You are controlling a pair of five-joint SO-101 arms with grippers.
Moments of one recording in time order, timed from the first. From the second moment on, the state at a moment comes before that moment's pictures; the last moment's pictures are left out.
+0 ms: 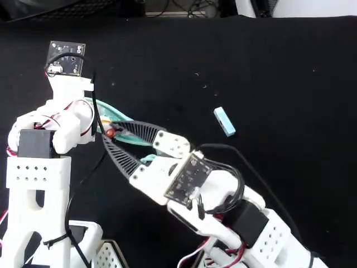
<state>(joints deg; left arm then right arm) -1.6 -34.5 23.6 74.9 -4.4 -50.4 -68.2 48.0 30.6 17.4</state>
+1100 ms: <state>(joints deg) -1.6 -34.6 24.2 74.9 -4.4 -7.6 -47.2 46.2 49.2 6.4</state>
